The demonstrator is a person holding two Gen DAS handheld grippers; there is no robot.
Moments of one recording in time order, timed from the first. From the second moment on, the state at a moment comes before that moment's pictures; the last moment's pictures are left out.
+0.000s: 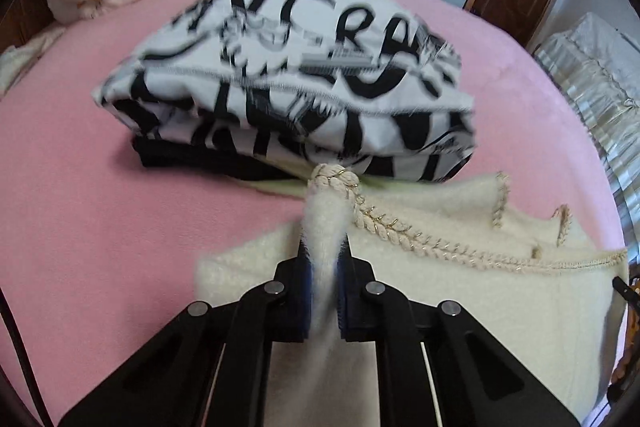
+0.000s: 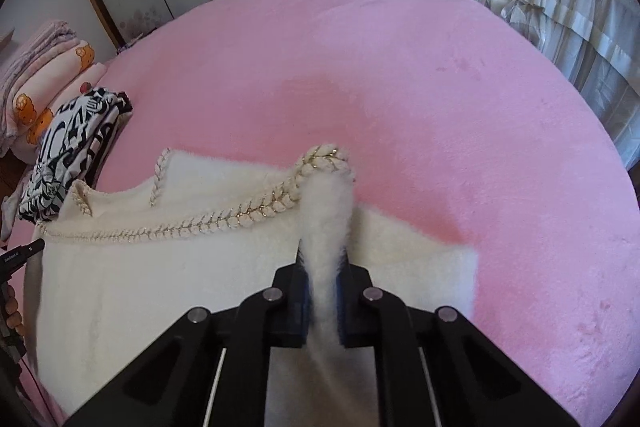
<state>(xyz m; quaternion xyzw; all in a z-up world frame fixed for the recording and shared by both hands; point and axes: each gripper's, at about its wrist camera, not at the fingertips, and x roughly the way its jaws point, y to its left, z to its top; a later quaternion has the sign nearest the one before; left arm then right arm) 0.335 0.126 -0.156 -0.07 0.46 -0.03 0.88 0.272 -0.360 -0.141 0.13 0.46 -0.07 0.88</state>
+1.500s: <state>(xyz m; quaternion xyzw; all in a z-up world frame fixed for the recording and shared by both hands) 0.160 0.080 -0.184 -0.04 0.46 0.03 0.88 0.139 -0.177 -0.152 -0.03 0.43 -0.04 0.90</state>
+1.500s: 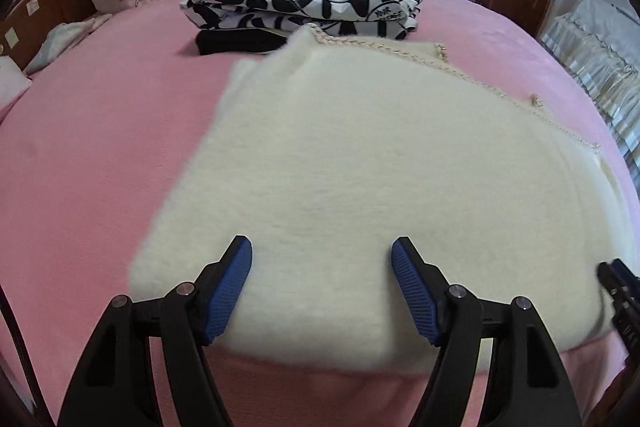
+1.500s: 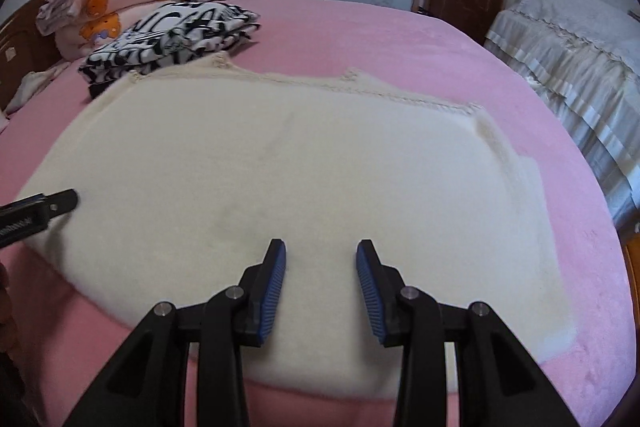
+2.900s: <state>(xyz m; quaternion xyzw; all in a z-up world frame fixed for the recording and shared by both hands) 0.097 0.083 -0.116 0.01 0.51 0.03 0.86 0.064 -0.252 -0.100 0.05 0.49 -0.18 0.85</state>
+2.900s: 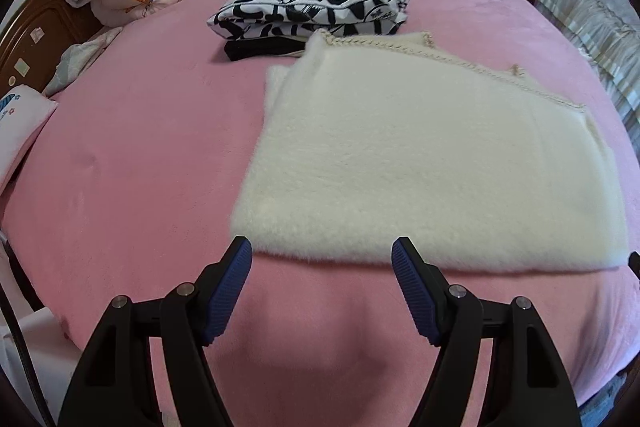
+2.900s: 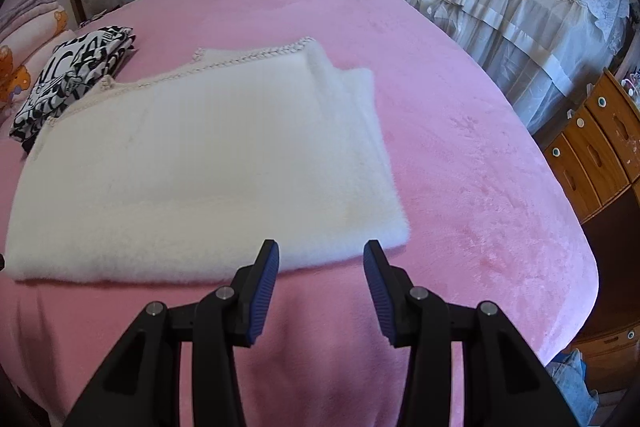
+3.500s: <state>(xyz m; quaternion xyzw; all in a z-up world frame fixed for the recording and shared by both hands) 0.066 0.074 -0.143 -0.12 0.52 -0.10 0.84 0.043 -0.144 -0.068 0.01 0.43 -0.05 0.90</state>
